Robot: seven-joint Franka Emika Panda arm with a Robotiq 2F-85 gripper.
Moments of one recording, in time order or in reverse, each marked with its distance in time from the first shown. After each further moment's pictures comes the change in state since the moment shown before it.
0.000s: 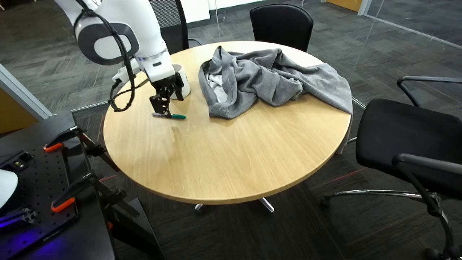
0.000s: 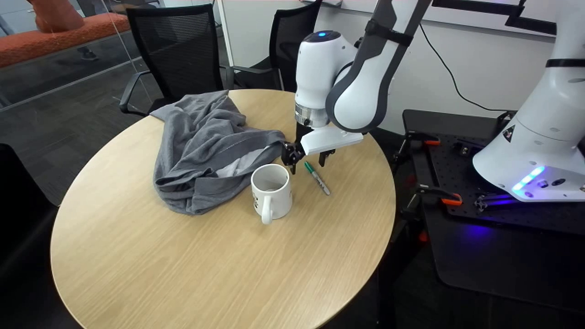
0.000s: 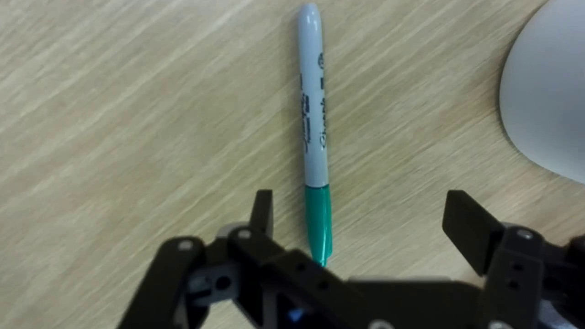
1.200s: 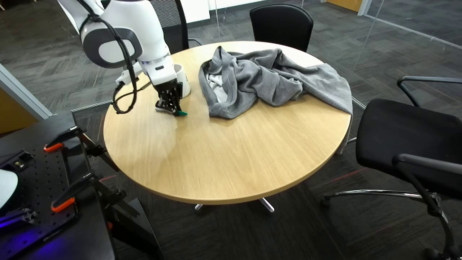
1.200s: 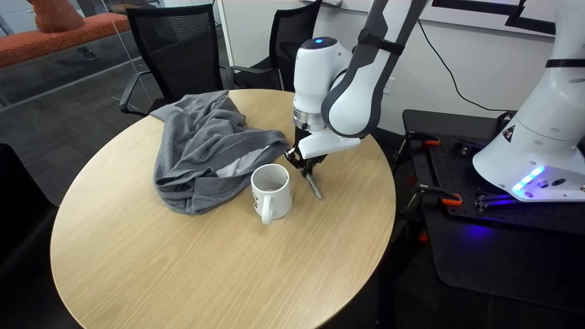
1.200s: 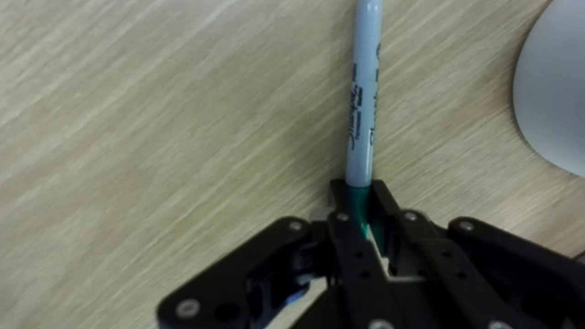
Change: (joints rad) arm 0.029 0.036 -0.023 0.026 0.033 0.000 -0.001
